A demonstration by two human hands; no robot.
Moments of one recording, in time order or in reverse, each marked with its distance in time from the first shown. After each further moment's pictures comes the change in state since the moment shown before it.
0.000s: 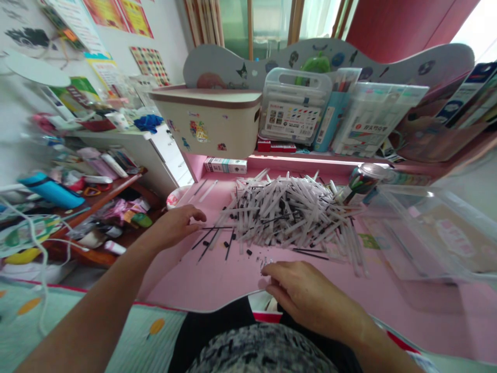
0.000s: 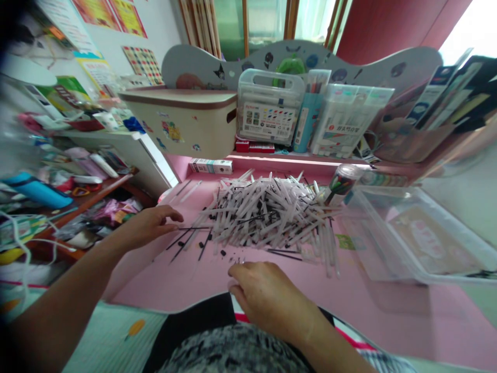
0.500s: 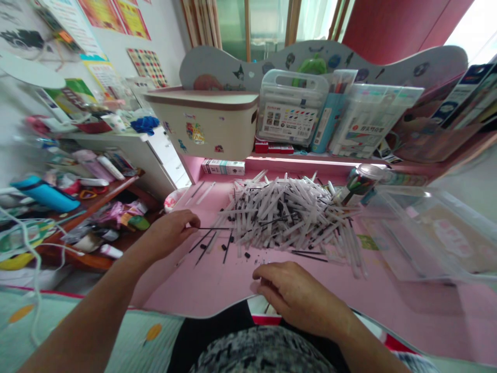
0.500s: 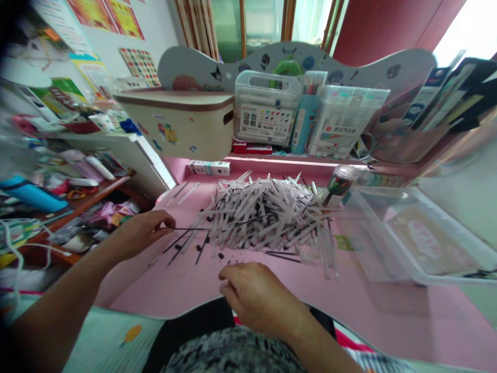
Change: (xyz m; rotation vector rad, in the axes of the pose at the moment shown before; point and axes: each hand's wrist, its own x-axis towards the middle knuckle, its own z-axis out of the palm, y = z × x) left_hand -0.011 0.004 0.000 0.072 0.077 0.109; right_hand 0.011 0.004 0.010 0.172 0.035 -0.057
